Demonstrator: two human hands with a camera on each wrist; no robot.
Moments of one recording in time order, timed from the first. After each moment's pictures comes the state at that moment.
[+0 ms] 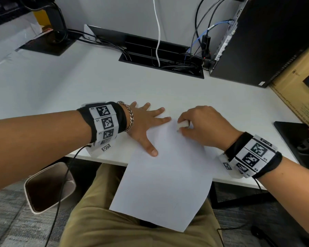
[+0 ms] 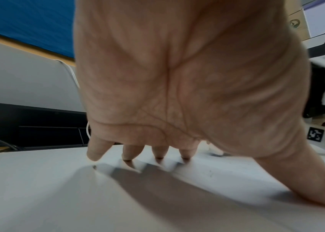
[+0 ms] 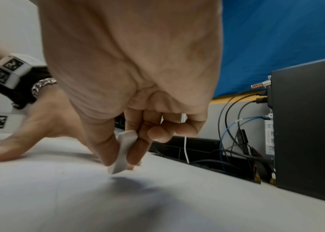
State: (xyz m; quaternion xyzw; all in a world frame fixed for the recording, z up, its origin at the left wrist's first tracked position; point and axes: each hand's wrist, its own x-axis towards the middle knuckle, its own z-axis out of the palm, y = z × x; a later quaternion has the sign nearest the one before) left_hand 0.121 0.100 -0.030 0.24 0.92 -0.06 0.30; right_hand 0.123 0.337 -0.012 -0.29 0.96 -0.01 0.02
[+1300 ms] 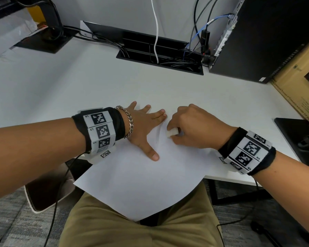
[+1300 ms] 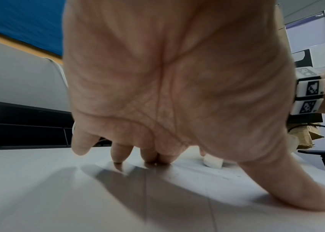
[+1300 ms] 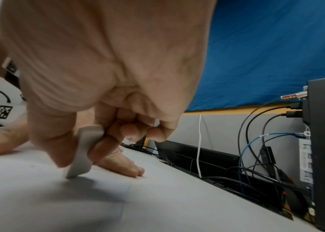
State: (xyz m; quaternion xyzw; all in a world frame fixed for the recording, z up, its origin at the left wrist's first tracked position) left_hand 0.134 0.110 -0.034 0.23 0.92 -0.06 0.29; right_hand 0.125 0.323 -0.016 -0.42 0.90 0.02 0.05
